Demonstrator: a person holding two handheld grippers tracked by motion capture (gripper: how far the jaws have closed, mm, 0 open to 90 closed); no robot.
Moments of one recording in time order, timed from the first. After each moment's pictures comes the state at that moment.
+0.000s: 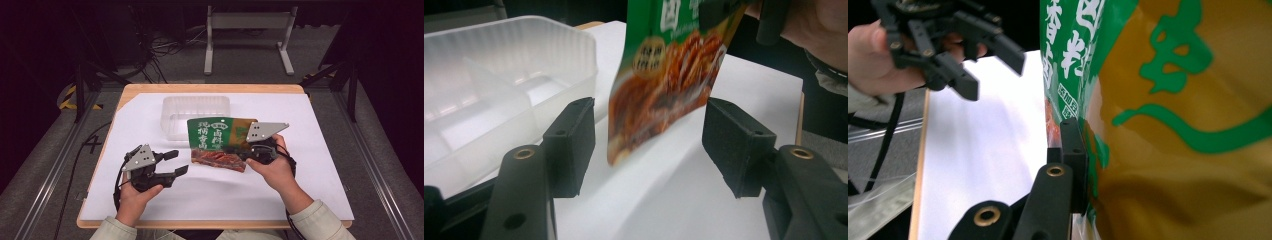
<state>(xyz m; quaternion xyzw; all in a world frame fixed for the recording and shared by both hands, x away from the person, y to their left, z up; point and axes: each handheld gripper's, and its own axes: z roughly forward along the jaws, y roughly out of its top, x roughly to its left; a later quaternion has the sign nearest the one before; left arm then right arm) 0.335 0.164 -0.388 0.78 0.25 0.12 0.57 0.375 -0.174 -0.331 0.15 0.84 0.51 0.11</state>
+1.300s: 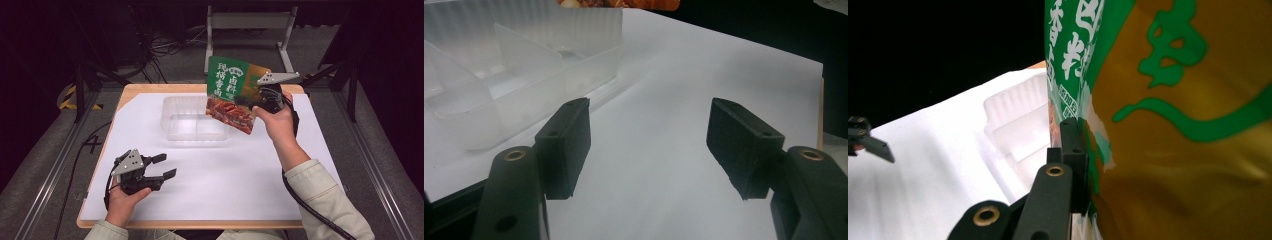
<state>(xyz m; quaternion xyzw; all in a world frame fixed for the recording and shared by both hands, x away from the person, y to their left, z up) 0.339 0.193 -0.415 0.78 0.26 0.12 0.56 0.477 -0.200 -0.282 0.29 0.80 0.51 0.15</state>
